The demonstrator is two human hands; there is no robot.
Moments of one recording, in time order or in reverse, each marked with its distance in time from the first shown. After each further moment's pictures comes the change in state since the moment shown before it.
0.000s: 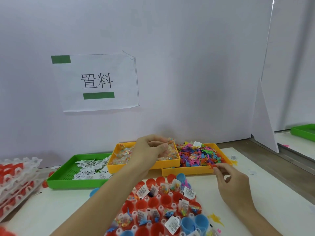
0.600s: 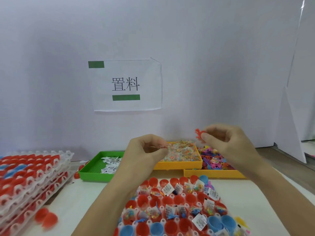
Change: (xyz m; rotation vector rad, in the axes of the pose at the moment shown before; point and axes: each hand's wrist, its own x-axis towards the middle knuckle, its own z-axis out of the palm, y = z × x) left_hand -0.084 0.043 -0.074 0.135 0.072 0.179; right_hand 0.033 -0.176 -0.036 0.479 -0.439 -0.136
